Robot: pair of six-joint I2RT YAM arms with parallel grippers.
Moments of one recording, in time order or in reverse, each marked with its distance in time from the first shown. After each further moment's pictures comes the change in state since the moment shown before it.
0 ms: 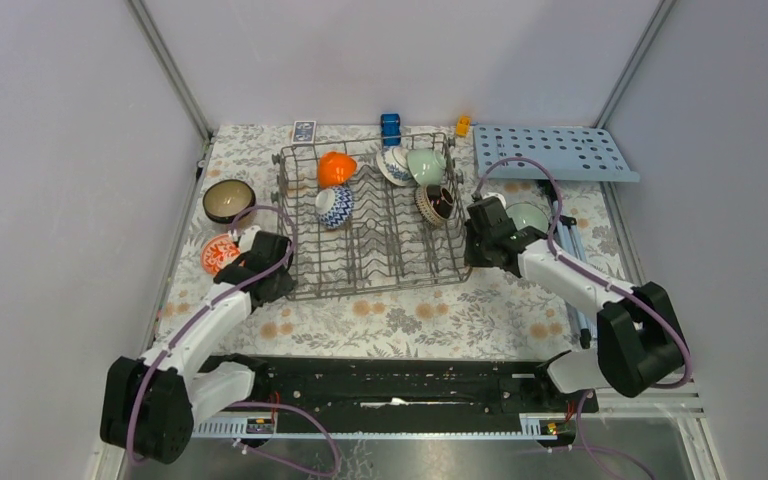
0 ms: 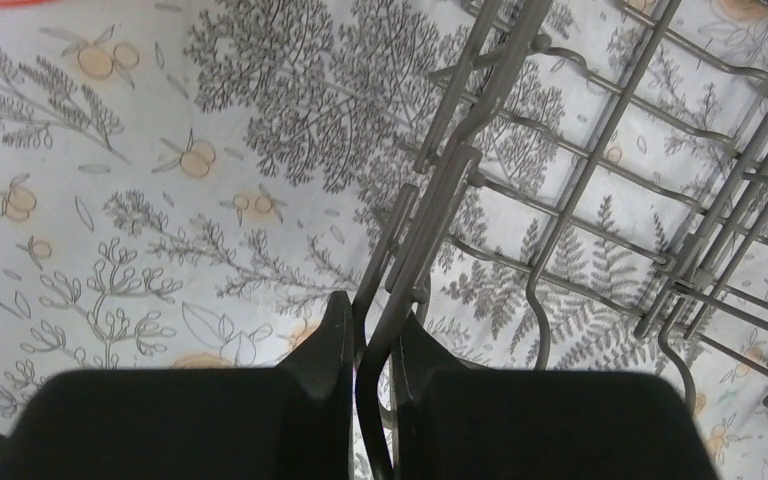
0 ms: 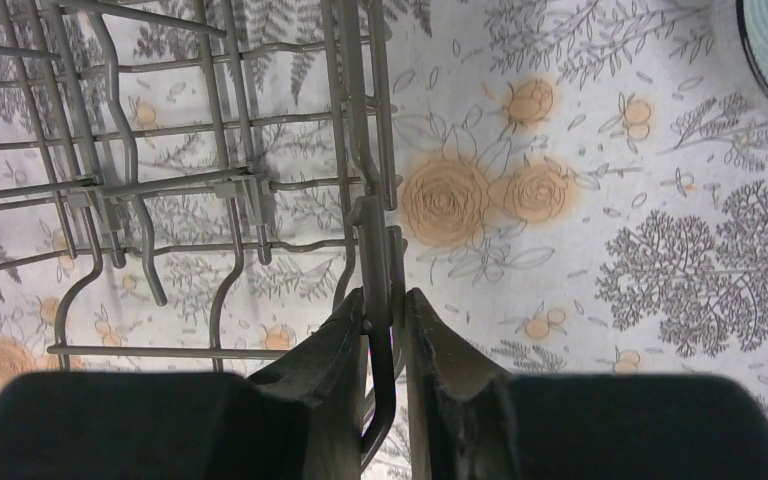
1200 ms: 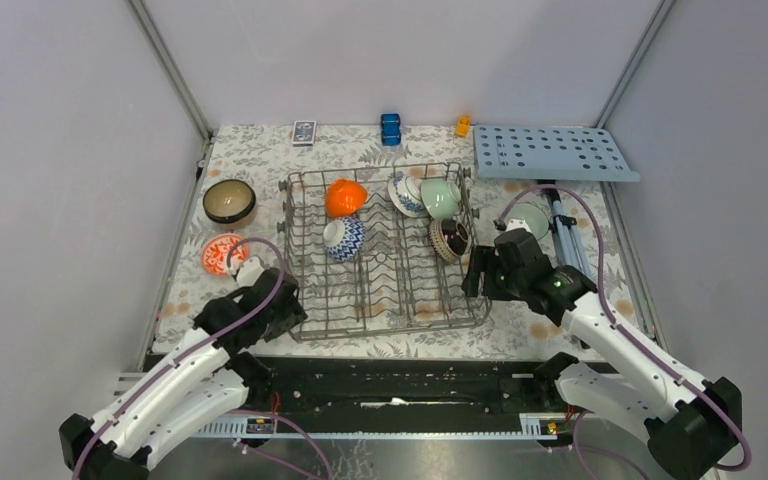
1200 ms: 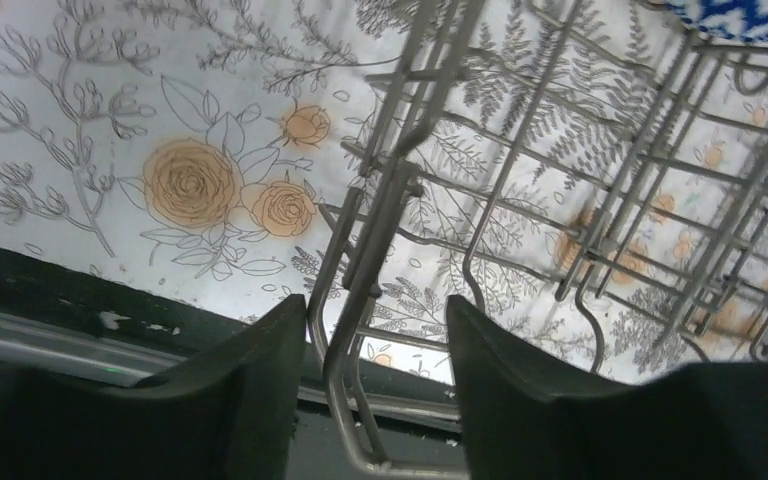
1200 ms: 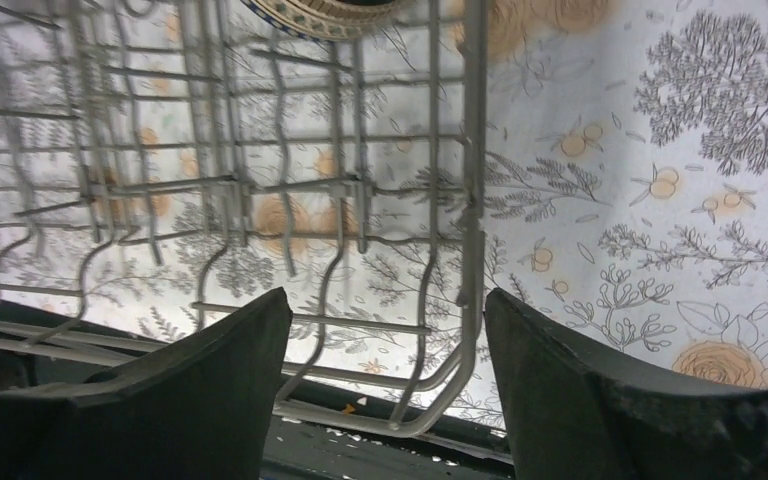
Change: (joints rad) left arm -0.360 -0.414 -0.061 -0.416 -0.057 -0.355; right arm 0.089 -0.492 -0.183 -0.253 -0.084 0.120
